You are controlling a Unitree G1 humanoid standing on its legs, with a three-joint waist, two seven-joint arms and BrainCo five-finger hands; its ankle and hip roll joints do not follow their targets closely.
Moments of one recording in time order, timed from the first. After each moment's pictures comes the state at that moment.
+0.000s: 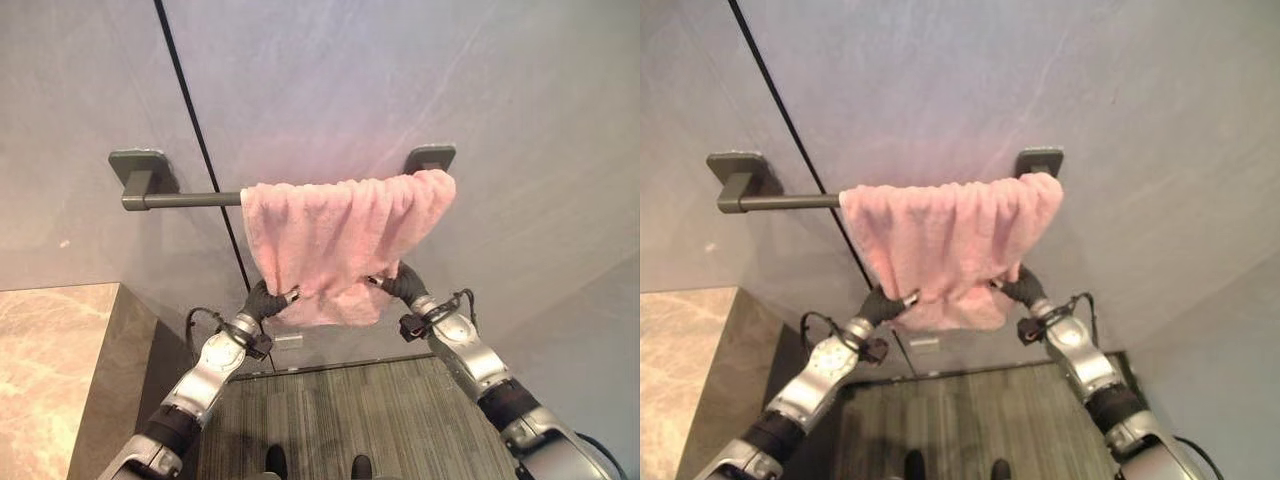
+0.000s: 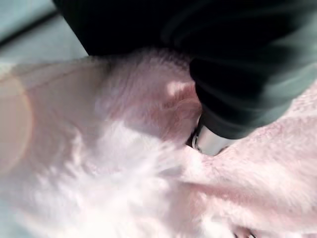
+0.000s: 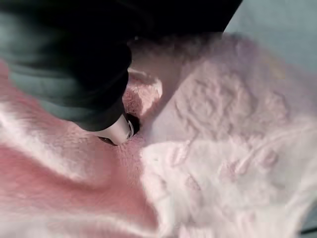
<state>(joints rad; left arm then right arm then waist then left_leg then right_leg) -0.18 0.43 -0.35 0.24 -0.18 -0.21 0.03 -0.30 -0.44 0.37 0.30 0.47 -0.16 0.09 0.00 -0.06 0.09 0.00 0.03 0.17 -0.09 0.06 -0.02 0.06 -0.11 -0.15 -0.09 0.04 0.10</state>
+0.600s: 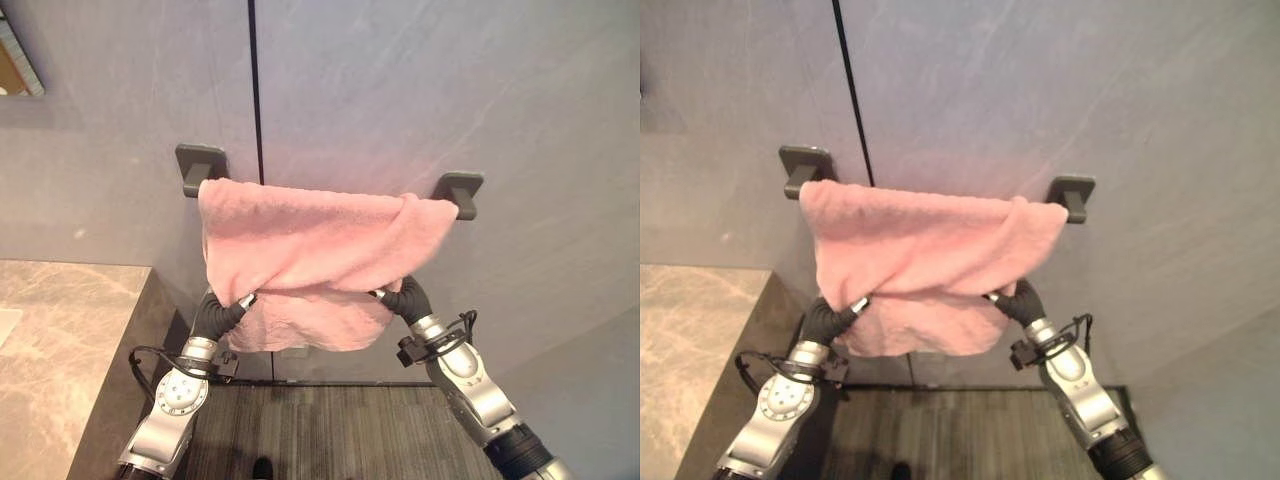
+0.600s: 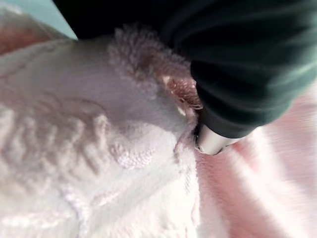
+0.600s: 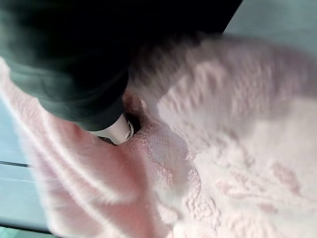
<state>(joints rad) 0.08 0.45 -0.21 0.00 -0.14 -0.29 0.16 -0.14 -0.39 0.41 0.05 0.37 -0.26 0.04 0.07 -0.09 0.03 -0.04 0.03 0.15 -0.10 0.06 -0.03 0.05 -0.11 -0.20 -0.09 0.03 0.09</state>
